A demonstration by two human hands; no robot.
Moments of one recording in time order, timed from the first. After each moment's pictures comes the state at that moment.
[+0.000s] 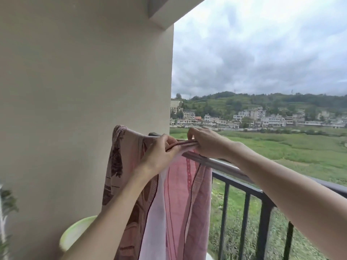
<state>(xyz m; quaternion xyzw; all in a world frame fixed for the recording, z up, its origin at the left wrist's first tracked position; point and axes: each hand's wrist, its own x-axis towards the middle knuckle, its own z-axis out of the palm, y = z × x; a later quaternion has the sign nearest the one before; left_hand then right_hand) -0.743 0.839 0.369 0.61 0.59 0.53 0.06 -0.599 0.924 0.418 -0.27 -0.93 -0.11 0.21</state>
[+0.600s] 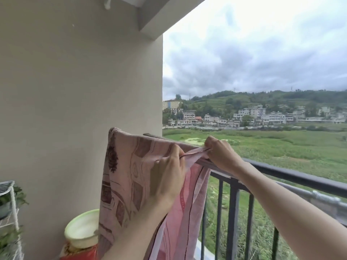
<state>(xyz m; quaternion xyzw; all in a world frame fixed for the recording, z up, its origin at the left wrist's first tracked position) -0.538 0.726 0.350 0.57 0.63 0.47 -0.24 -0.421 0.858 0.384 -0.37 -0.86 0.00 0.35</state>
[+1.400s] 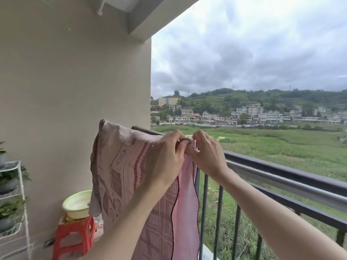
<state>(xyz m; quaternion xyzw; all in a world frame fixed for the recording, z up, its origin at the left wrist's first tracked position) -0.284 0.581 0.370 0.59 0.56 0.53 -0.22 -0.192 0.696 0.363 -0.29 -0.81 -0.06 0.50</state>
